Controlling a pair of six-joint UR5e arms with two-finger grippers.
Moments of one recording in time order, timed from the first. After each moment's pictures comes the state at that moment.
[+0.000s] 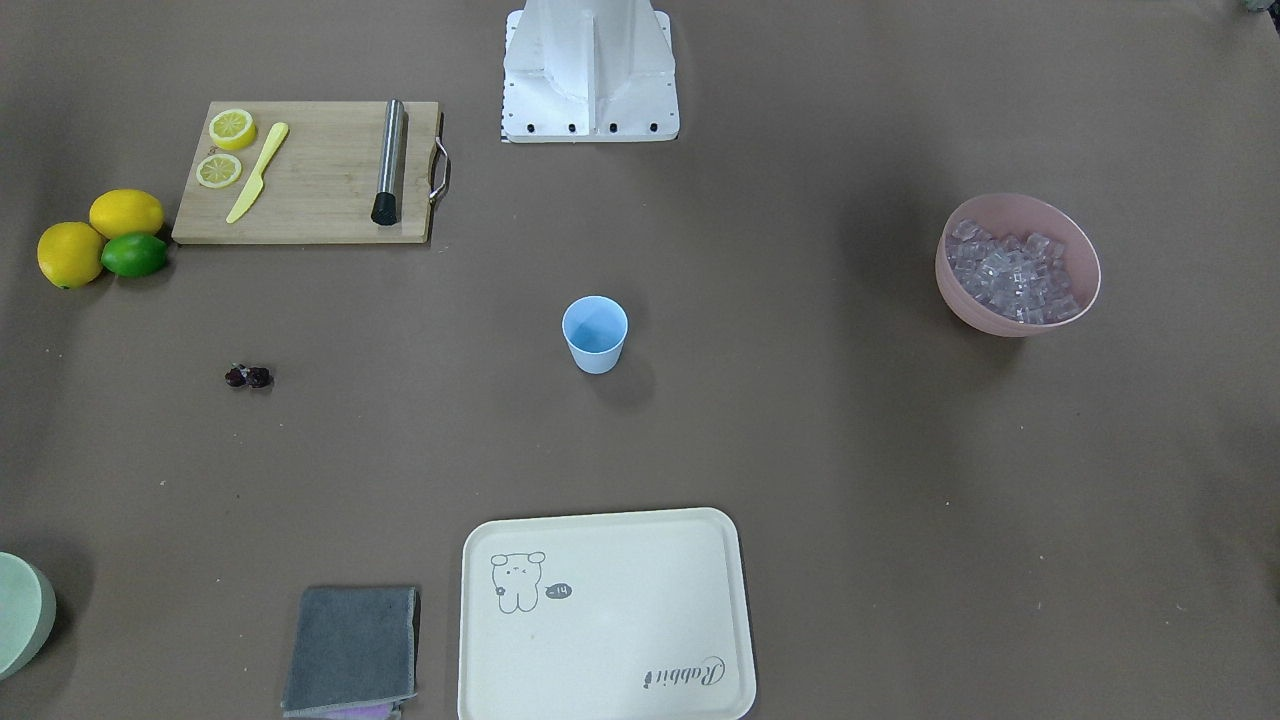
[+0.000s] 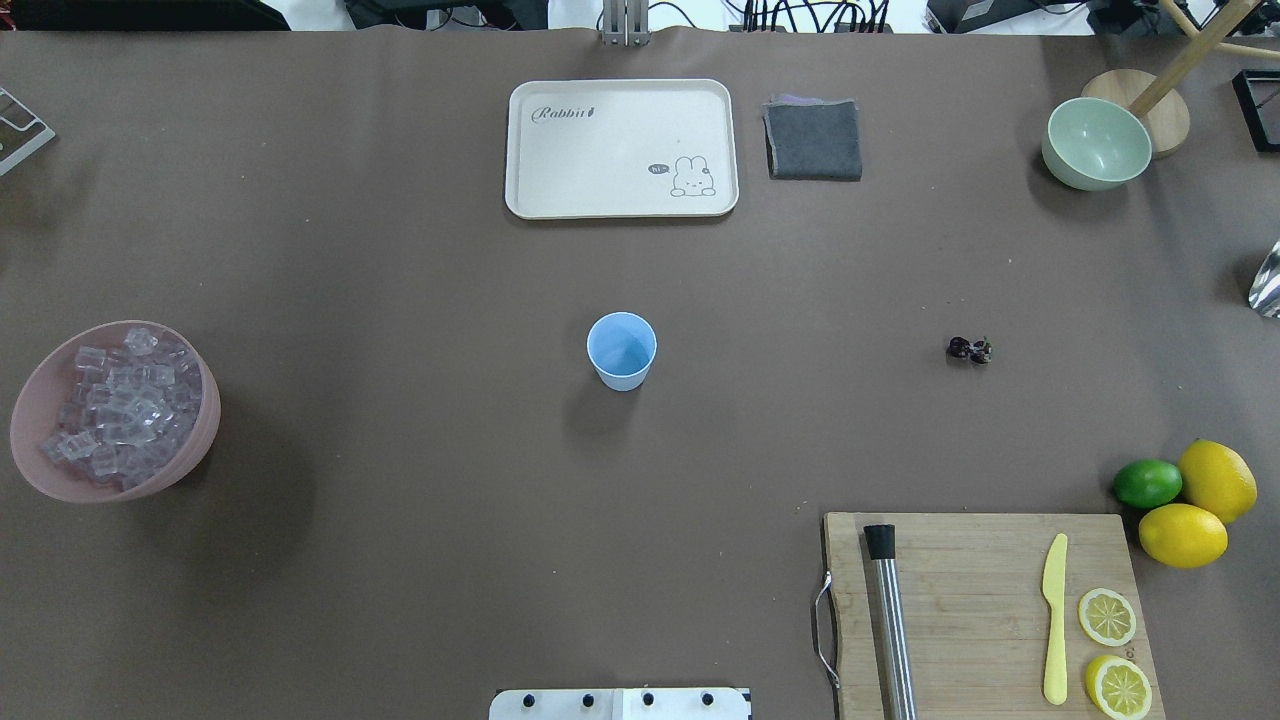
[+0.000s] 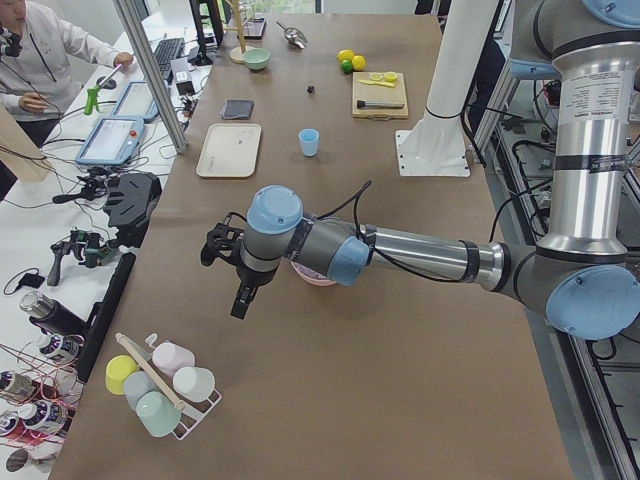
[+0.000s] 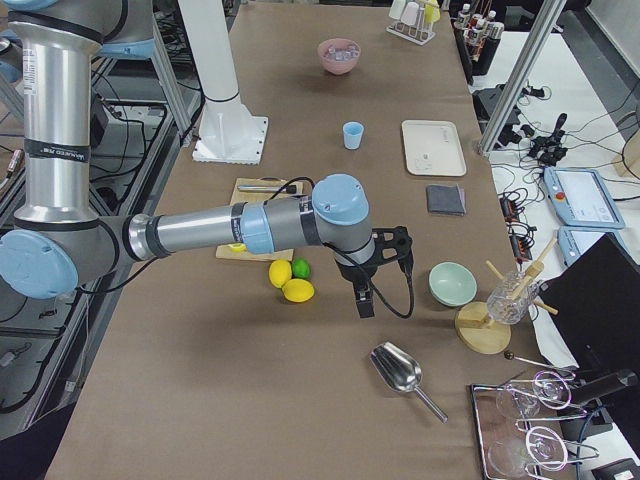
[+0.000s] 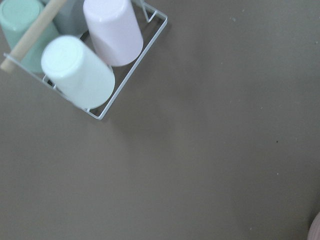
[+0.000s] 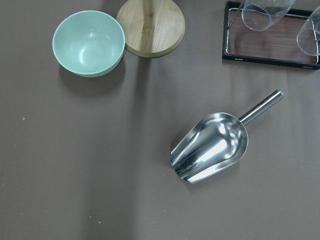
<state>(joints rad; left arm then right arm) -1.59 -1.56 -1.73 -1.89 -2.33 -0.08 1.66 -1.68 1.86 -1.47 2.33 0.02</state>
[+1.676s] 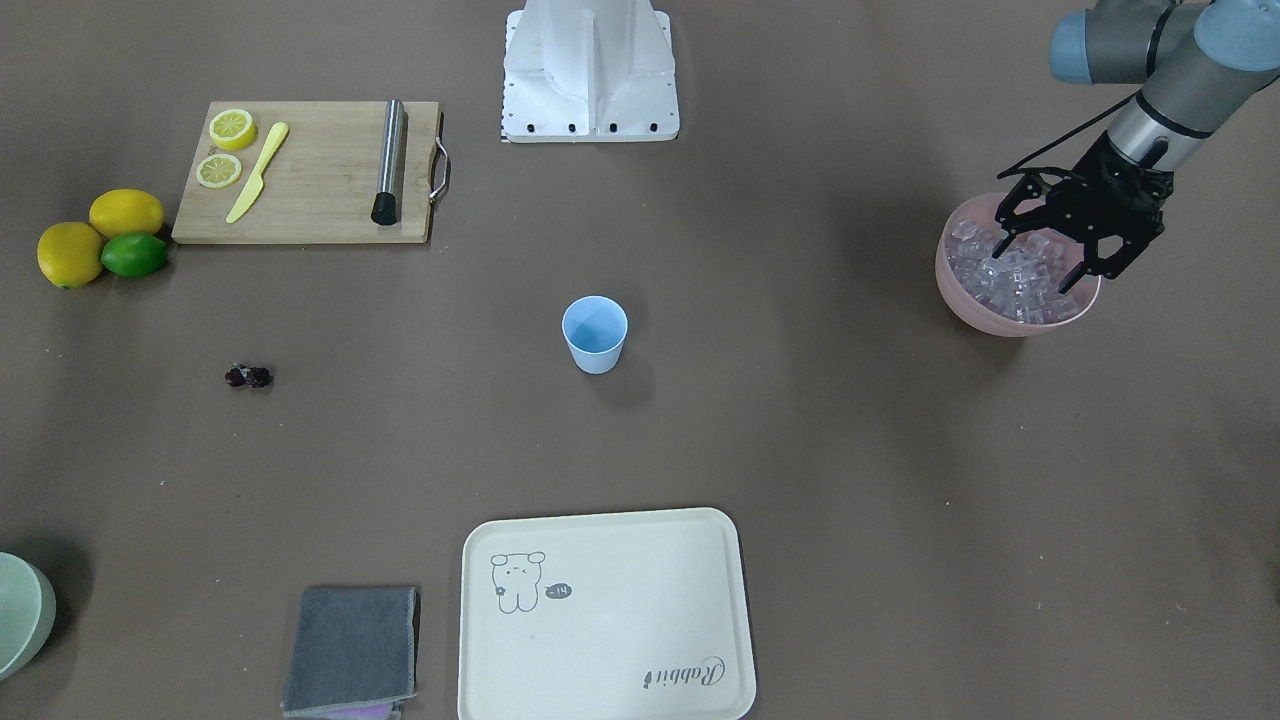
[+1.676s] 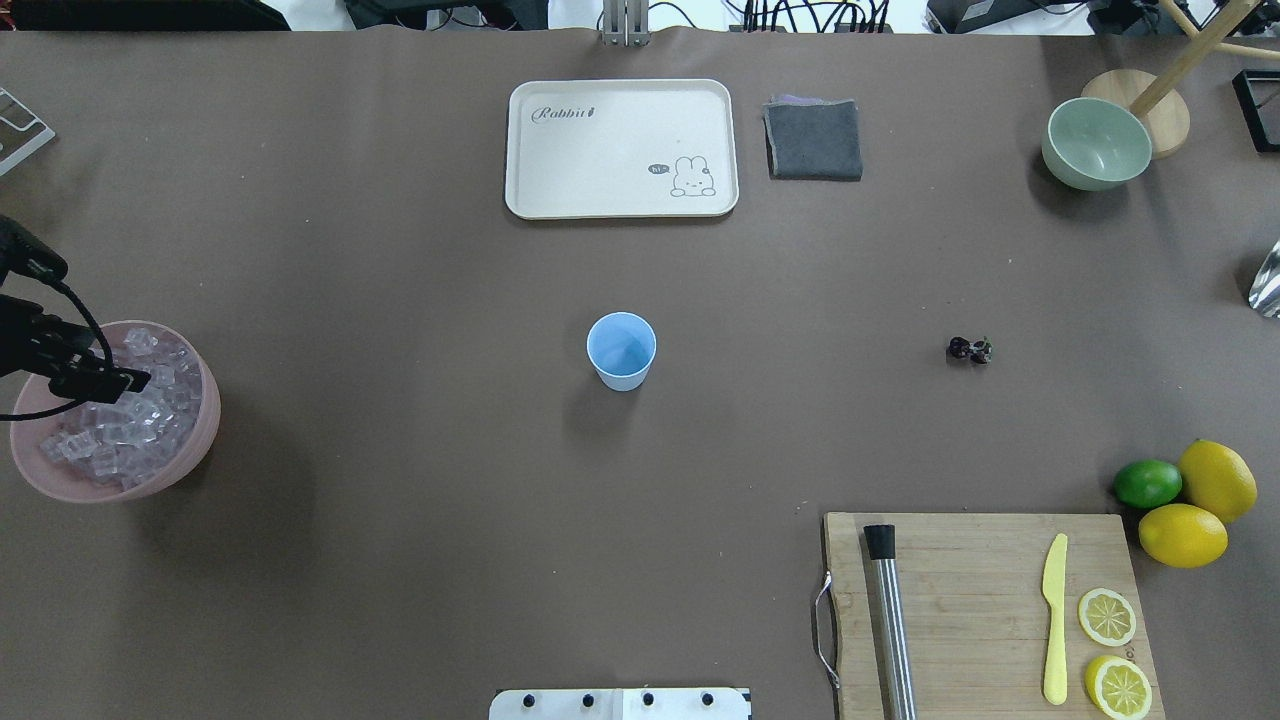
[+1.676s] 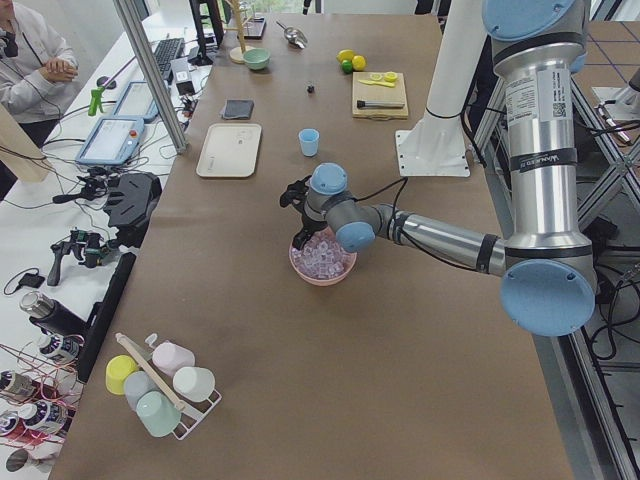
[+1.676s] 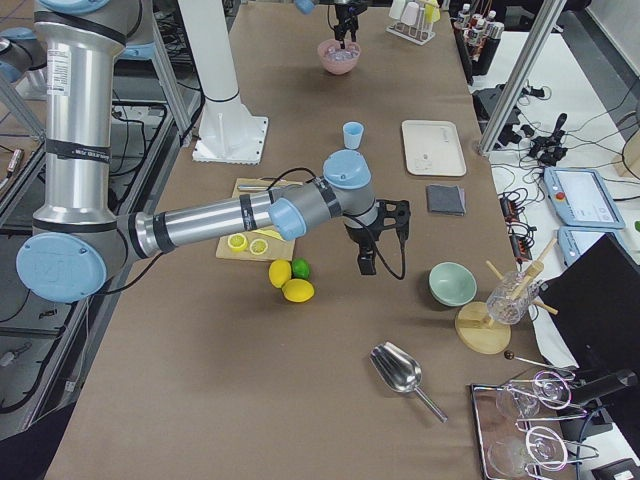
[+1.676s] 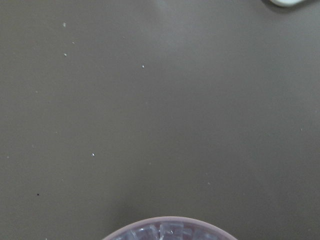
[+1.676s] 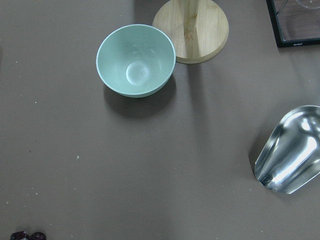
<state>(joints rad) -0.93 -1.42 -1.89 -2.26 -2.12 -0.36 1.38 -1.67 1.91 -1.26 2.23 0.60</state>
